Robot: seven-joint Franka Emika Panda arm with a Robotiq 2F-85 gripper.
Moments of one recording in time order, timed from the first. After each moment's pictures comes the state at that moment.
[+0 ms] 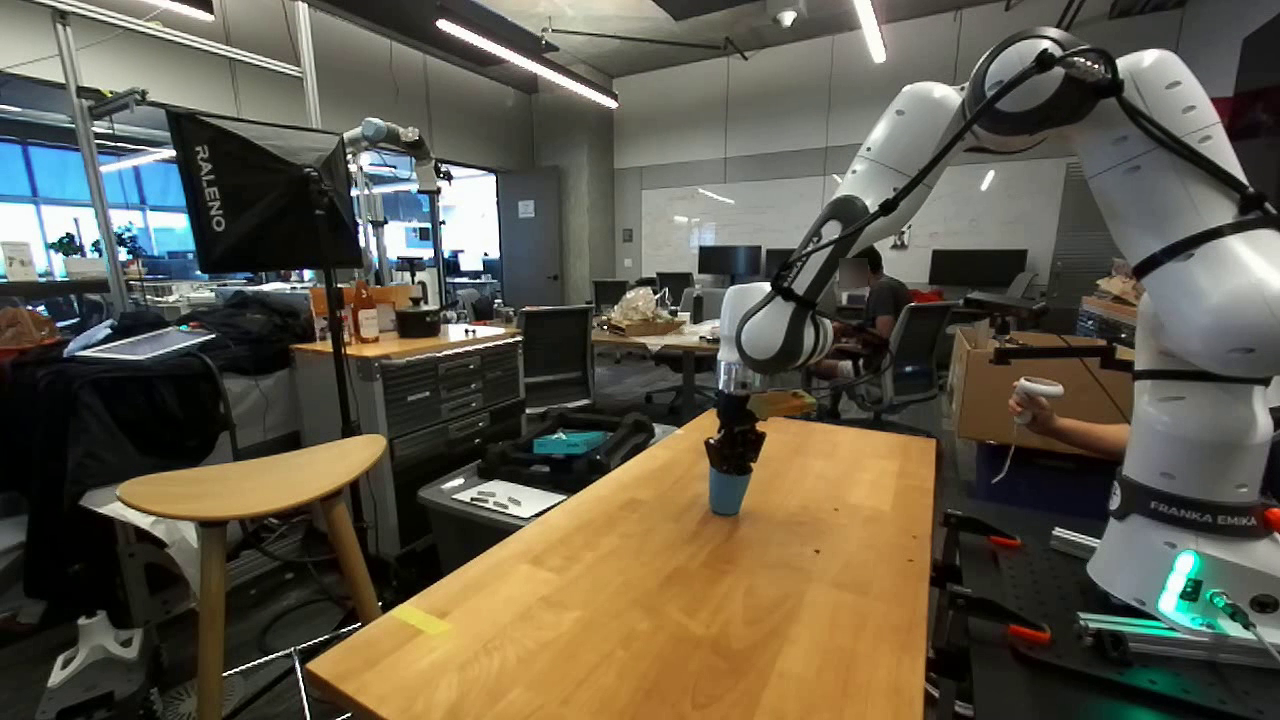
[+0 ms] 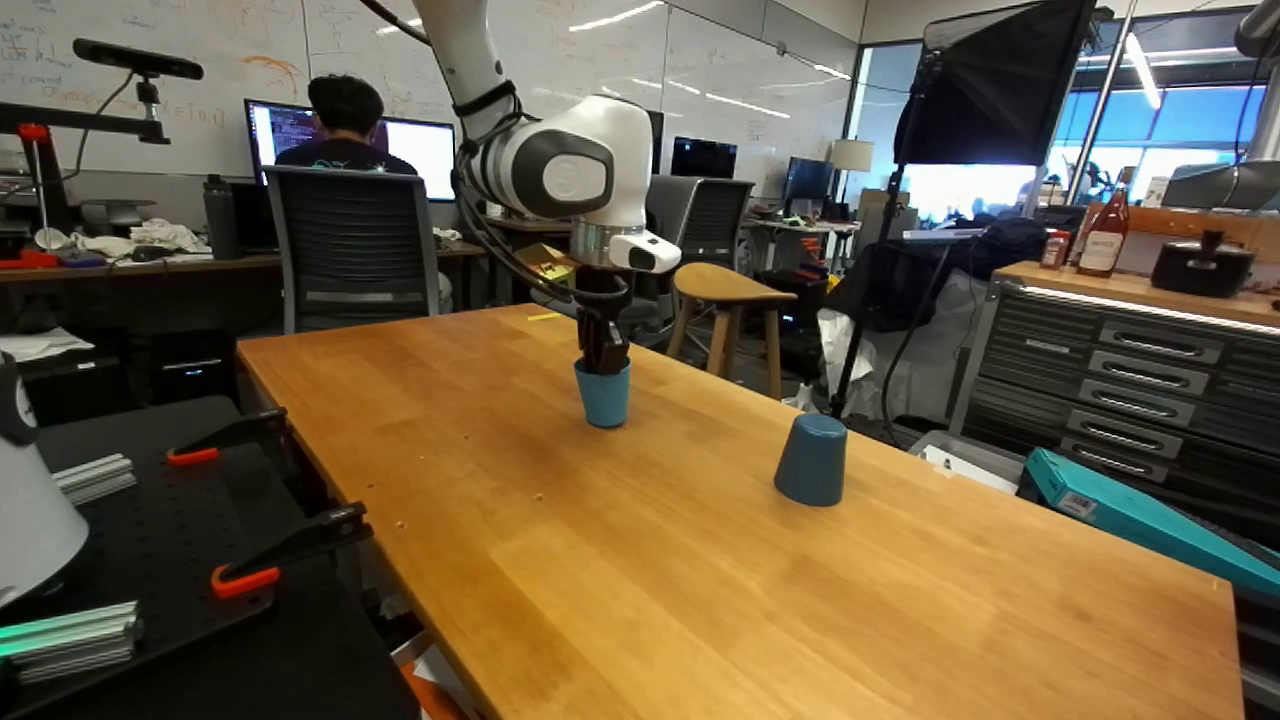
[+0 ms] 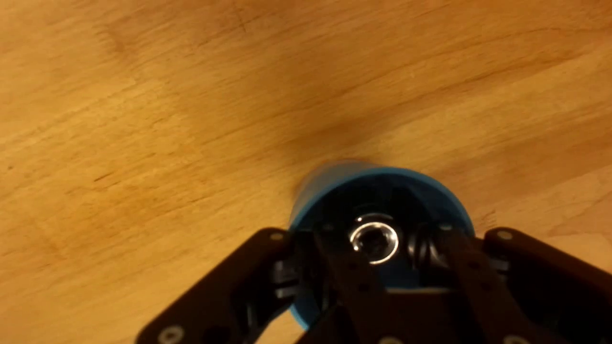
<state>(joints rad) 0.00 0.44 -0.02 -2.22 0.13 2.70 0.20</state>
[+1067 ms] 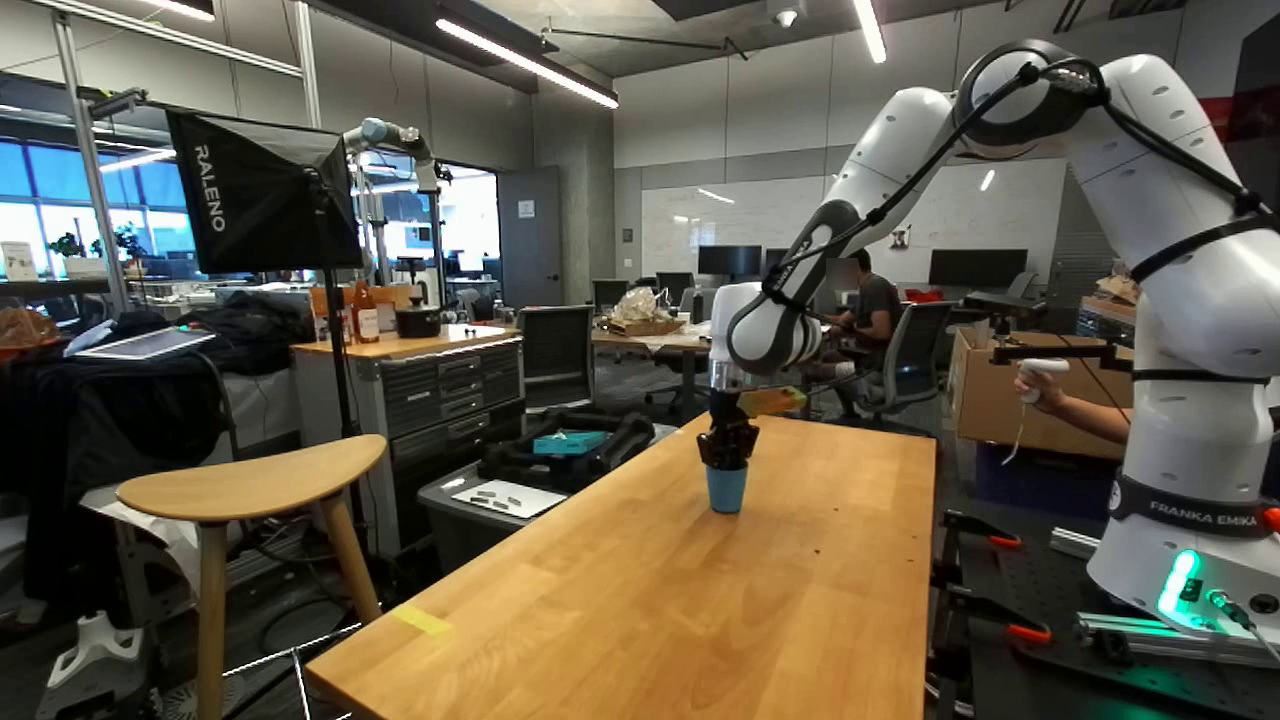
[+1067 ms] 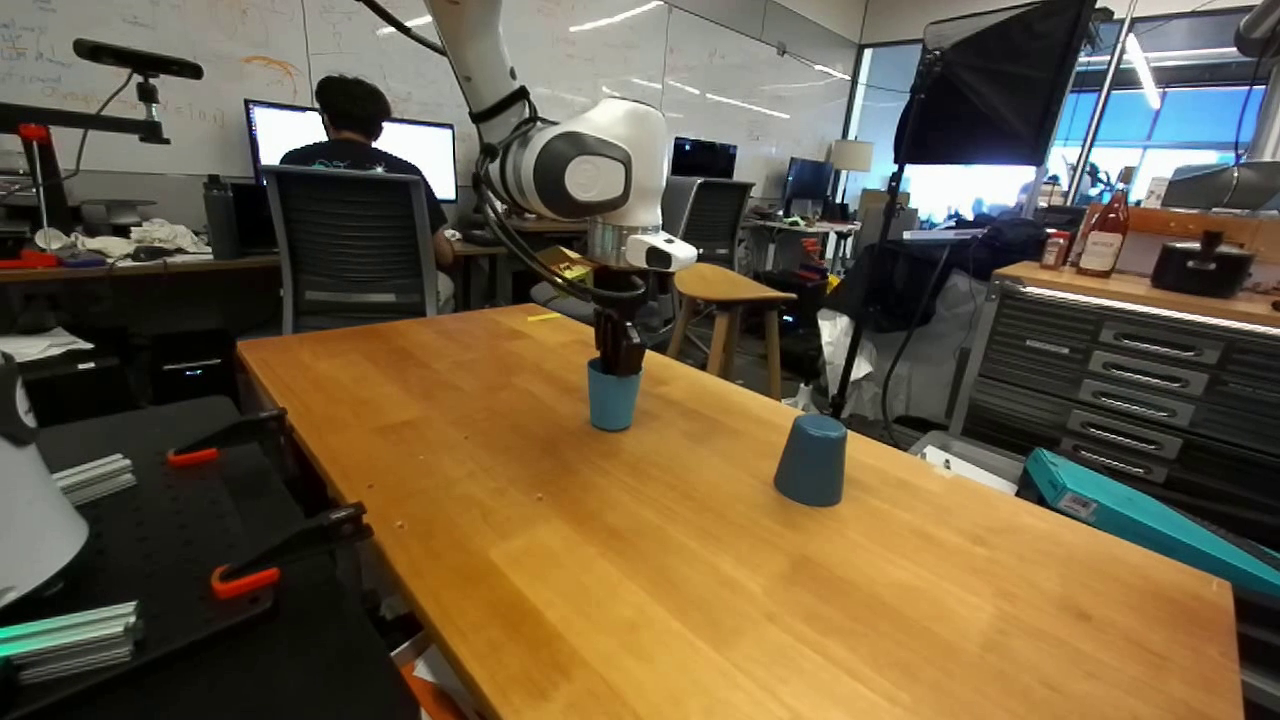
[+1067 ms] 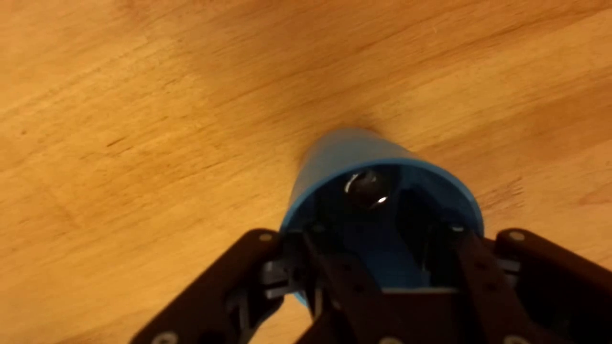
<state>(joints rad) 0.02 0.47 -0.06 -2.15 0.10 2.66 0.24</state>
